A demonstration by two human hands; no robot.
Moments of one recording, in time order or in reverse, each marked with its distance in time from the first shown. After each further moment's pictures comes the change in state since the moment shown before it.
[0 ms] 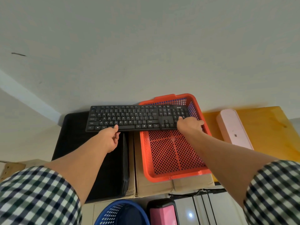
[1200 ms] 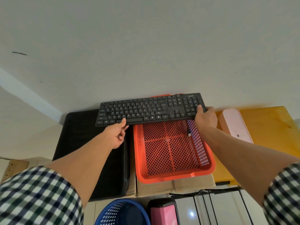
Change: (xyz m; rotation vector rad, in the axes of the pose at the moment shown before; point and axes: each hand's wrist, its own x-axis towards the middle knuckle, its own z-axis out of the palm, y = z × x) left_hand -0.003 -0.001 0.016 0.063 -0.128 0.119; right_hand 0.054 0.027 -0.020 0.458 0.247 -0.155
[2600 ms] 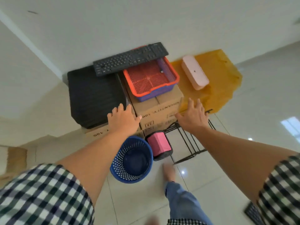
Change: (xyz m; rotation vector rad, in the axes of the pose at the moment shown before) left_hand -0.224 -0.229 -0.122 1.641 0.188 0.923; right_hand -0.401 0.132 -0.167 -0.587 -0.099 -0.101
